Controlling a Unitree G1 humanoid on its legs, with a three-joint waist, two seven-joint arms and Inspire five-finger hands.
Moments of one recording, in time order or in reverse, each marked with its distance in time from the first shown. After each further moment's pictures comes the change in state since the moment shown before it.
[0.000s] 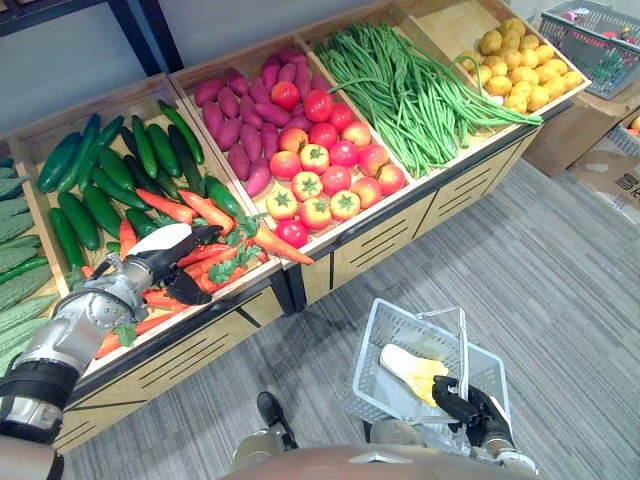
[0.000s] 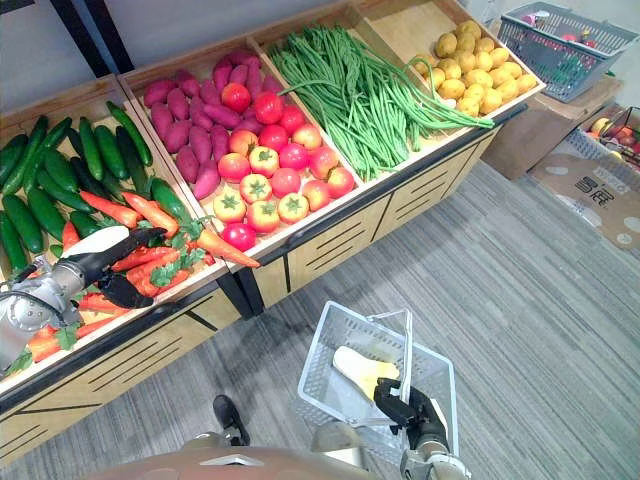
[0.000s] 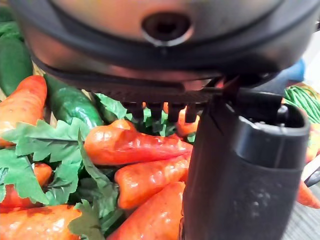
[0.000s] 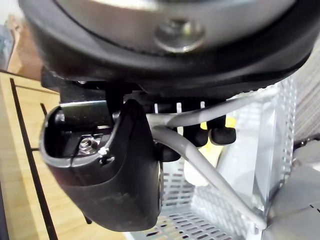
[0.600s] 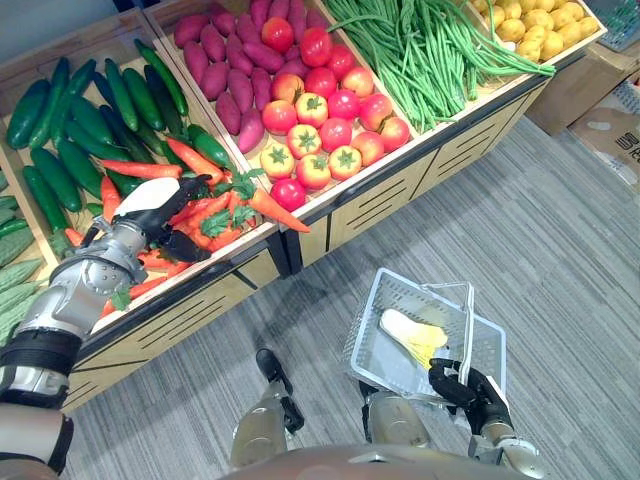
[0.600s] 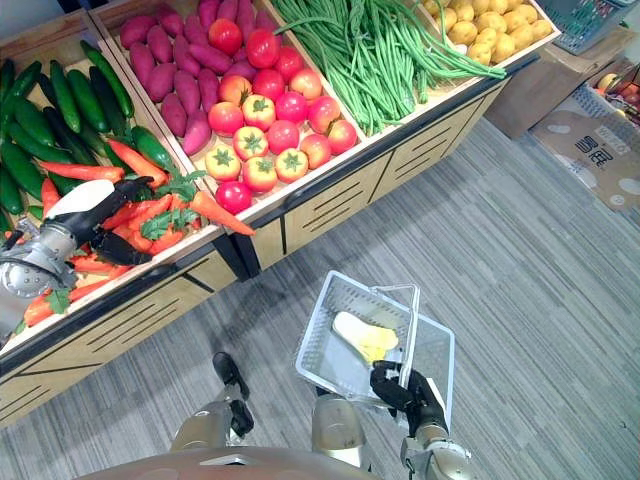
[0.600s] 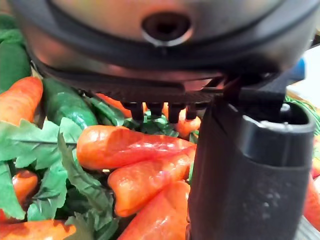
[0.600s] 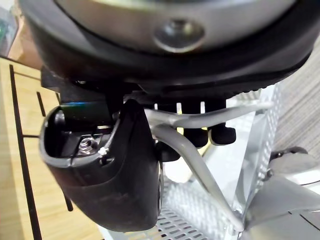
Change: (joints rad) left arm -0.153 -0.001 0.013 0.030 0.049 0.010 0.097; right arm 0.017 -0.026 0.065 -0.120 0.001 -0.006 0.003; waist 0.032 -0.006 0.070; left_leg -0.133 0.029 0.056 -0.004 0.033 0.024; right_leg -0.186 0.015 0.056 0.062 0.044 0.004
